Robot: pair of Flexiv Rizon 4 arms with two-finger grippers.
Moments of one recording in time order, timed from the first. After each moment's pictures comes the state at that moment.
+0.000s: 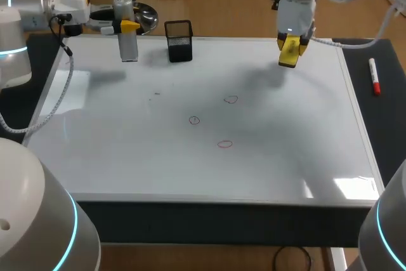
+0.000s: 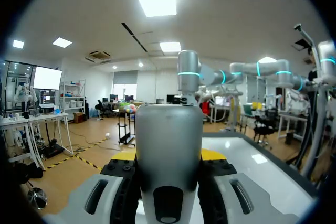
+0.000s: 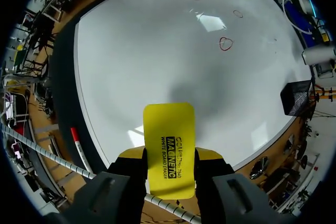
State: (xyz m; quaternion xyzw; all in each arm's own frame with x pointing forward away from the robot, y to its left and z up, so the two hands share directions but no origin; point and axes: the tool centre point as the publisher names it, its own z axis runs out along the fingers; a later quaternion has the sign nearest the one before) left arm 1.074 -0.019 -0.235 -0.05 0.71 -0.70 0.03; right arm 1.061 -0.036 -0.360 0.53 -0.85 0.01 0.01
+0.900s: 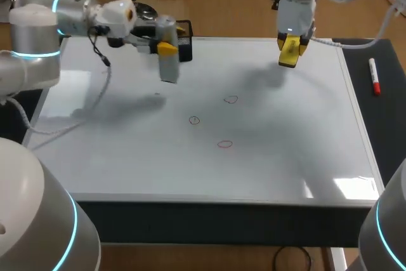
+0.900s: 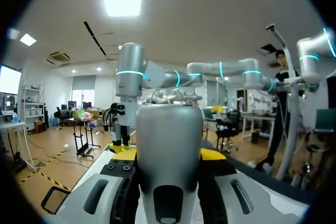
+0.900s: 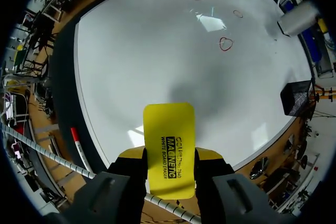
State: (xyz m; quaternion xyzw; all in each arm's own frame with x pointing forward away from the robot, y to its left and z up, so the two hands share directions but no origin) left arm 0.955 -0.143 -0.218 0.09 0.68 -0.72 -0.10; right arm 1.061 -0.036 -0.360 0.53 -0.85 0.01 0.01
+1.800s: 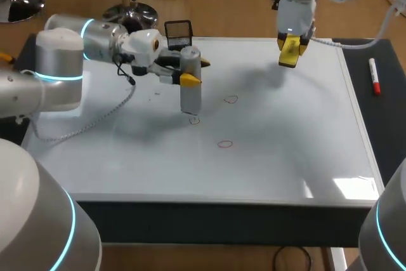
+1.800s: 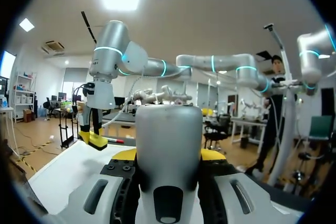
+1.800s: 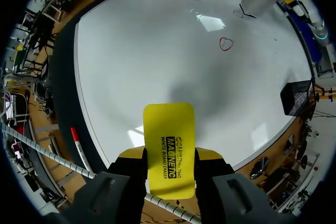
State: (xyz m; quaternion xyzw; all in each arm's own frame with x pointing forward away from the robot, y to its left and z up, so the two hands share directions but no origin) left arm 0.885 -0.193 -0.264 0.09 0.68 -0.71 -0.15; right arm 1.061 -0.036 -0.359 0.53 -0.85 0.01 0.01
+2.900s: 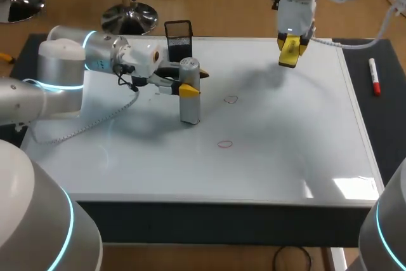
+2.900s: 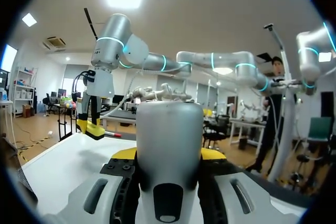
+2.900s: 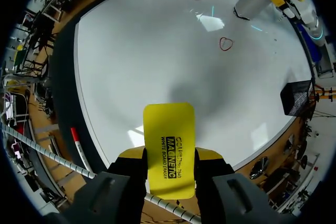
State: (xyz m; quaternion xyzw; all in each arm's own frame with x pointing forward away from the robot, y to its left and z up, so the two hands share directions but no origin) left arm 0.879 -0.189 -0.291 0.08 0.68 -0.71 -0.16; right arm 1.061 -0.036 -0.360 0.53 -0.85 0.01 0.01
